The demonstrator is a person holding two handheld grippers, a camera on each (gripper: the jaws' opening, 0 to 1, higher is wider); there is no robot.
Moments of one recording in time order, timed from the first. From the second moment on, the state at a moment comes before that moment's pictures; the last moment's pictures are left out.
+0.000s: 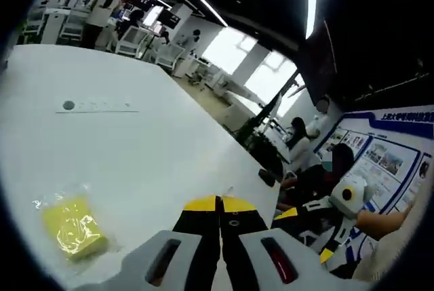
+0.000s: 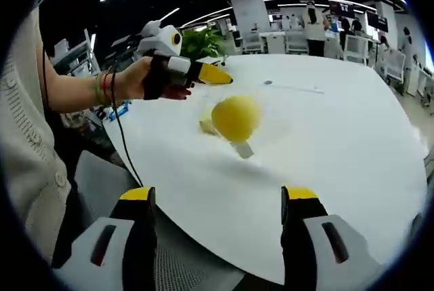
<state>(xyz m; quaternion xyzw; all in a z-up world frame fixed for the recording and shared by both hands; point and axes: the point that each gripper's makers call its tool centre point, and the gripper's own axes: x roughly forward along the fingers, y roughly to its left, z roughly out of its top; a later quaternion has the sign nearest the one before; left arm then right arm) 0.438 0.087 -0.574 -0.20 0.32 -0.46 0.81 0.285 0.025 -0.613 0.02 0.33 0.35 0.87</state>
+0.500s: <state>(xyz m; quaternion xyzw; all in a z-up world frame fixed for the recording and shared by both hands) 0.490 0.070 -0.605 -0.27 0.34 -0.40 0.81 0.293 0.010 -0.618 0.02 0.33 0.33 0.88</state>
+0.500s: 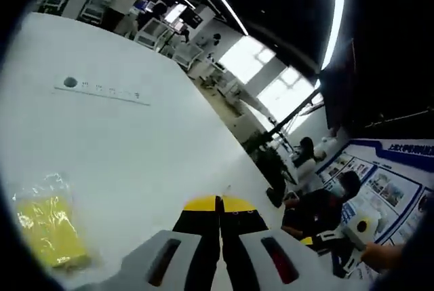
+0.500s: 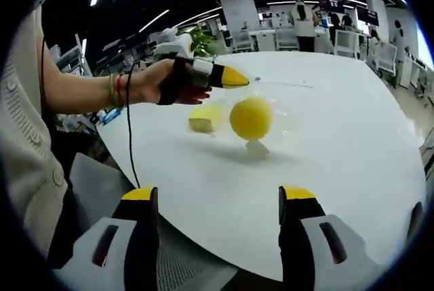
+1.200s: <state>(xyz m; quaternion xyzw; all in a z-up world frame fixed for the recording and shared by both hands) 0.540 0.103 -0.702 -0.34 0.40 -0.23 0.82 0.300 -0.006 -0.627 0.03 0.34 0.32 0.89</state>
